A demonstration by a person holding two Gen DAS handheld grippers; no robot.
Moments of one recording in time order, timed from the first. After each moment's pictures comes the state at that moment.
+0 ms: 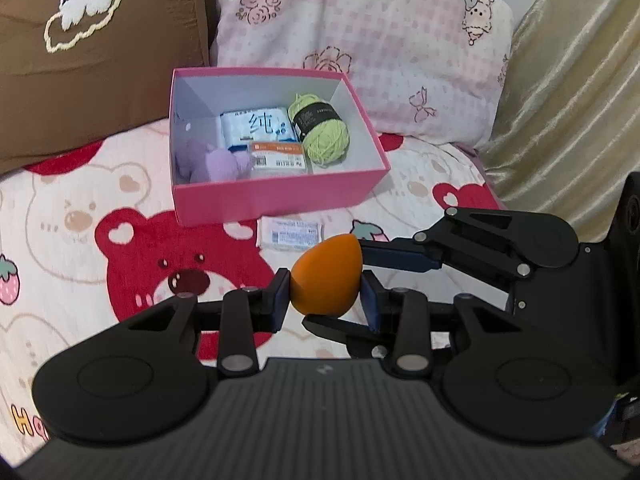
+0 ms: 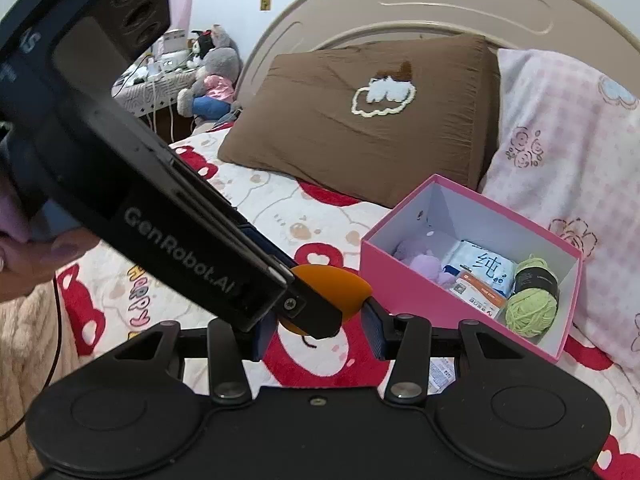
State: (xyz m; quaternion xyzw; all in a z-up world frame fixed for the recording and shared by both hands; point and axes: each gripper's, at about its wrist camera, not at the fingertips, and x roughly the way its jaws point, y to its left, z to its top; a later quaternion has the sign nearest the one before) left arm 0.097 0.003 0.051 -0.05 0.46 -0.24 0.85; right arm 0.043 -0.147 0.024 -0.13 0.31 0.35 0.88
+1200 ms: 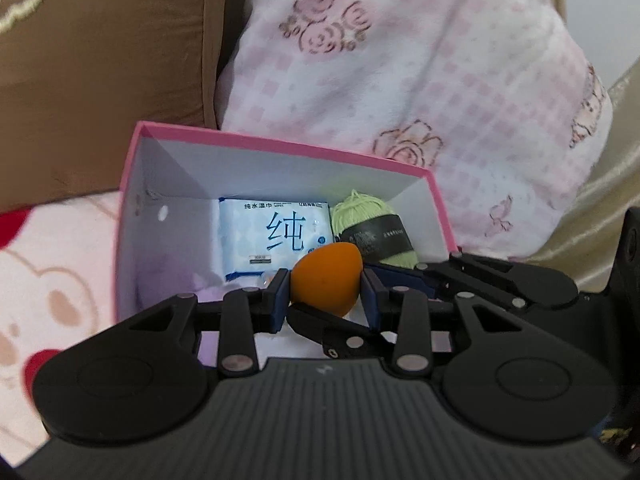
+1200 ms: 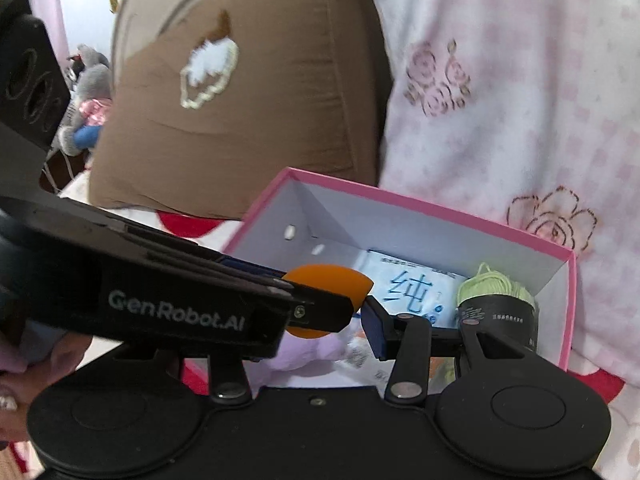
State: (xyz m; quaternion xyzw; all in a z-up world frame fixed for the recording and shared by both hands) left arm 0.347 -0.019 -0.043 -0.16 0.46 -0.22 0.85; right arm 0.292 -0.157 -0.029 -0.06 0.40 0.24 0.88
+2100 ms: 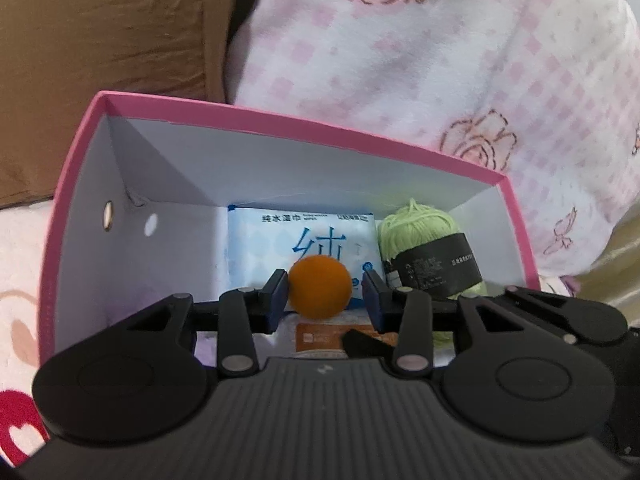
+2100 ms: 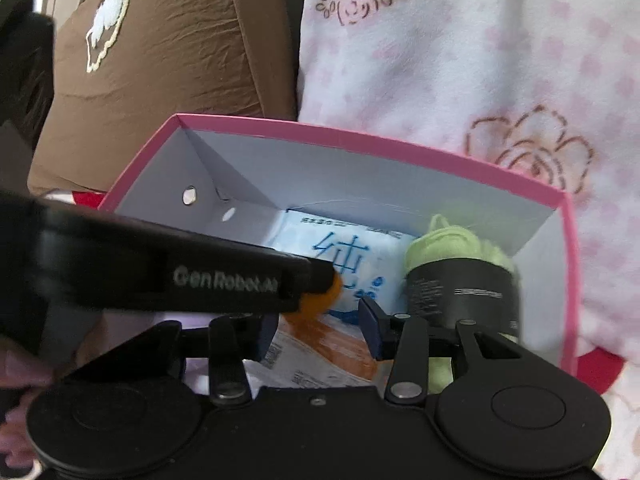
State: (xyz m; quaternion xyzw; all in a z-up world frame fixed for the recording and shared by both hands) left arm 0.393 -0.037 -0.098 -0.15 0.46 -0.18 0.85; right arm 0.334 -0.174 -0.080 -0.06 0.44 0.18 0.88
